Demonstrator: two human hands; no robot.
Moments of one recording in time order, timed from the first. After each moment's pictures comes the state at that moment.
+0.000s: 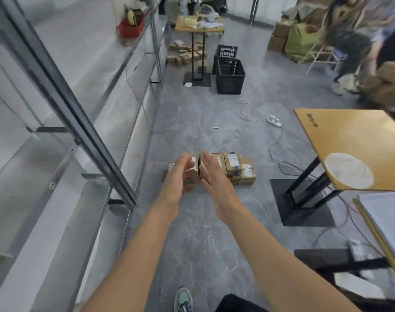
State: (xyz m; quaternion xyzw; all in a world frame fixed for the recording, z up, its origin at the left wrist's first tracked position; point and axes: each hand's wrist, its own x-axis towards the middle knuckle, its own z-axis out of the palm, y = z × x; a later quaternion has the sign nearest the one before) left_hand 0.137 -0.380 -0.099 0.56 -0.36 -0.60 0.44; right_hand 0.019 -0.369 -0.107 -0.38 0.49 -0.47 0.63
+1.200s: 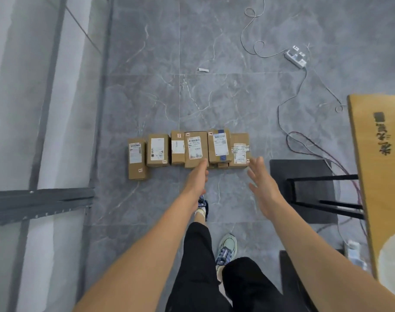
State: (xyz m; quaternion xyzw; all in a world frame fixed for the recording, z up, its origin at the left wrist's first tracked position) left_hand -0.110 -0.846 -0.393 0.67 -0.21 -0.70 0.15; right_hand -0.295 -0.816 -0.387 -0.19 0.71 -0.29 0.62
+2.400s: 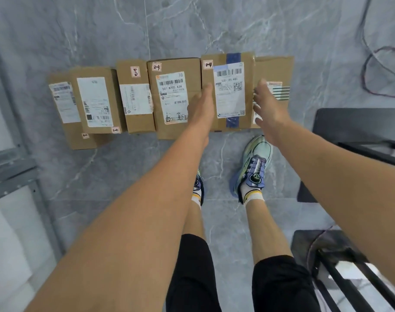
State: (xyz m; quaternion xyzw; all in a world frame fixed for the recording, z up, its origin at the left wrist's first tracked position) left_hand -0.202 -1.020 -0.774 0.74 -0.13 -0.65 0.11; right_hand -0.357 -1.010 -0.813 -0.12 0.73 -0.13 0.66
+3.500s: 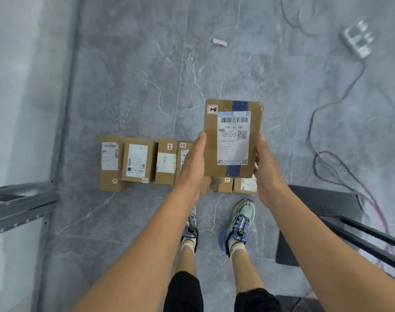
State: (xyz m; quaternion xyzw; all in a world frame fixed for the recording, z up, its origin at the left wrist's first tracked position) left_hand -0.137 -1.058 -0.572 0.65 -0.17 -0.68 0.30; right_hand -0.299 -1.068 -0.567 -0.23 0.70 -0.24 0.63
